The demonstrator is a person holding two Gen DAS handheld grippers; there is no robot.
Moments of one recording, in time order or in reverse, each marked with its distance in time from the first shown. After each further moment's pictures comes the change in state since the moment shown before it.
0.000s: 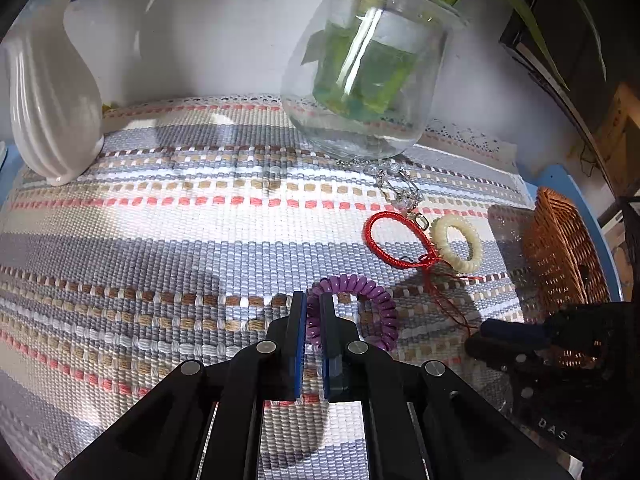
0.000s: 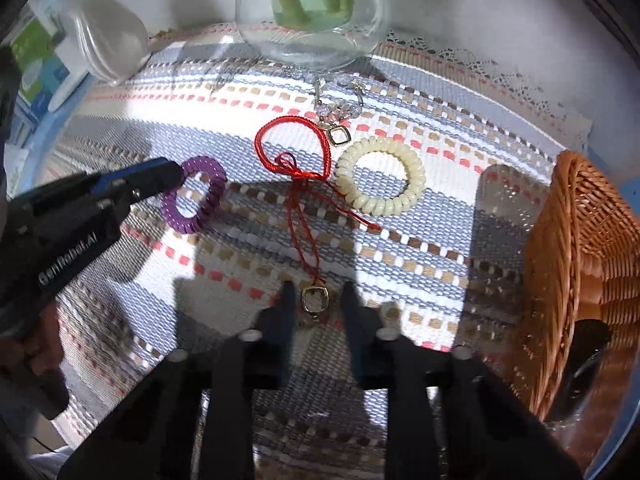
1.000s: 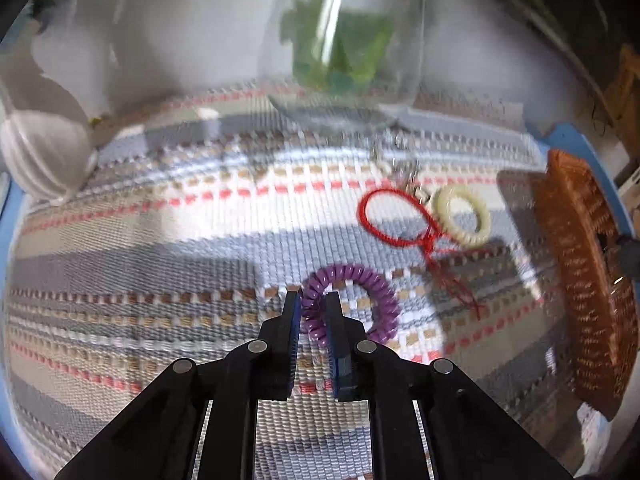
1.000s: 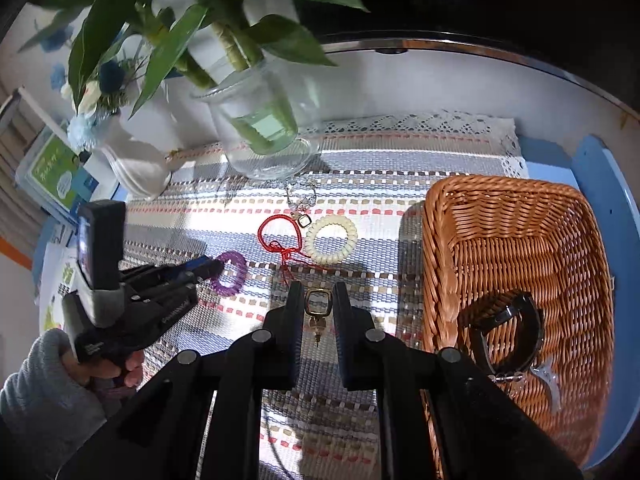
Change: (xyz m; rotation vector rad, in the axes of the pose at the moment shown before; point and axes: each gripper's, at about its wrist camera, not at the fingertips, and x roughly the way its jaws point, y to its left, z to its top) left arm 0.009 -0.020 0.005 0.112 0.097 0.103; right arm -0.109 -0.060 -0.012 0.243 -0.250 0.138
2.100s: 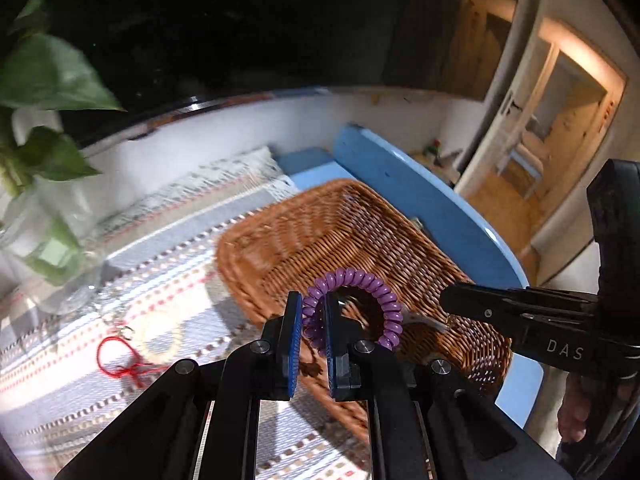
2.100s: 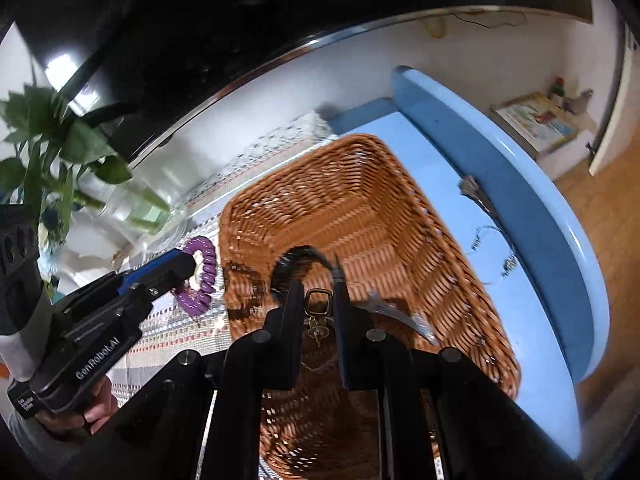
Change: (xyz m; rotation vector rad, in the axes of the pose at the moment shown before) left arm -0.083 -0.218 0.032 0.398 -0.123 -0.364; right arm -0.080 -0.146 -0.076 0.448 -0.158 -0.112
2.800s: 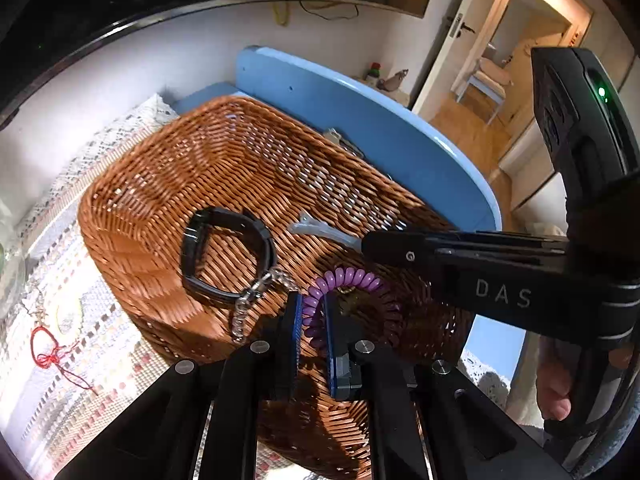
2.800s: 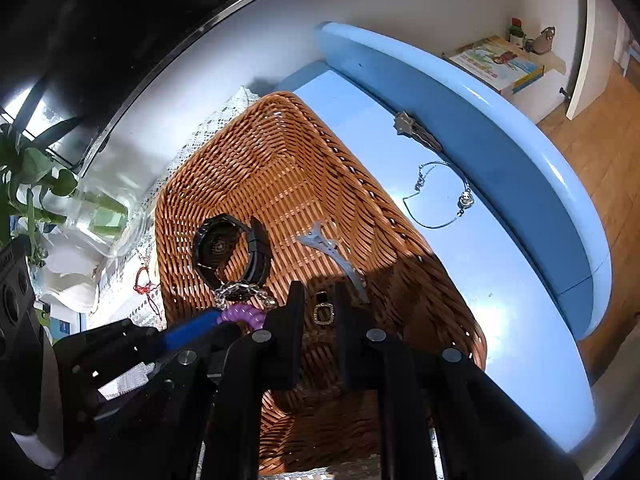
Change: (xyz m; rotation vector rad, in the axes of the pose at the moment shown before) left arm 0.052 -0.075 -0.036 0.174 0.202 -0.114; right arm 0.017 -0.060 -0.027 0.153 0.062 -0.039
